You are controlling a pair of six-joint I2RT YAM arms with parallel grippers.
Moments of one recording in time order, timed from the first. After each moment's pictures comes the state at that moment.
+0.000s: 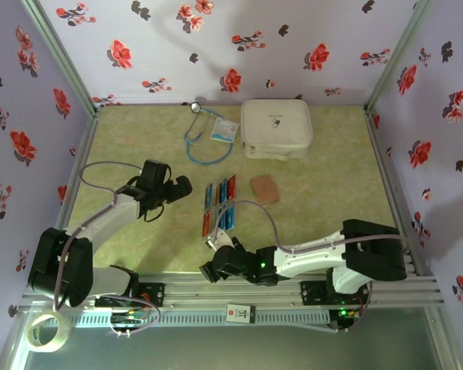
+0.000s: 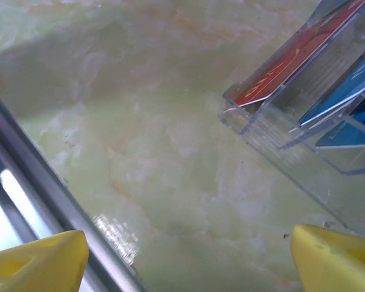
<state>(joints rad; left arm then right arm) -0.39 1.31 0.73 -0.36 -0.01 -0.72 1.47 1.54 0.68 0.03 0.36 0.58</state>
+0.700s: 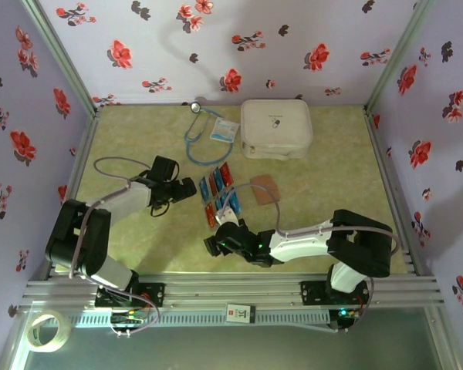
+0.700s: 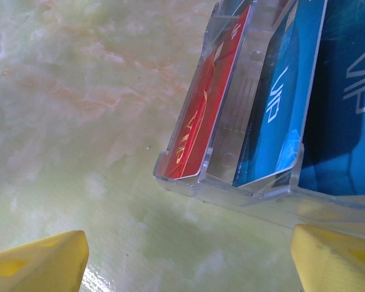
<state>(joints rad) -0.39 1.54 0.82 -0.36 0.00 -0.70 1.27 1.61 0.68 0.13 0.35 0.57</state>
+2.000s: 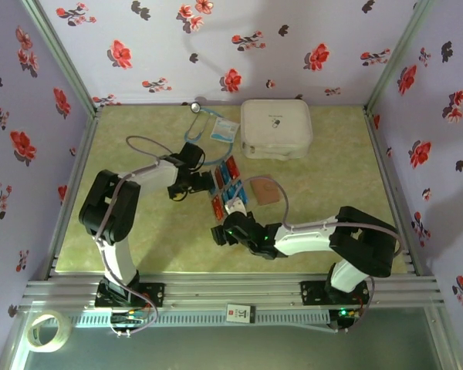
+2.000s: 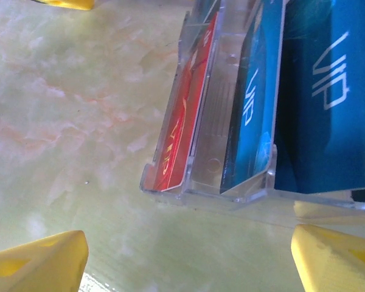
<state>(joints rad) -0.52 1.86 1.18 -0.54 -0.07 -0.67 1.16 1.58 0.64 0.16 0.34 0.57</state>
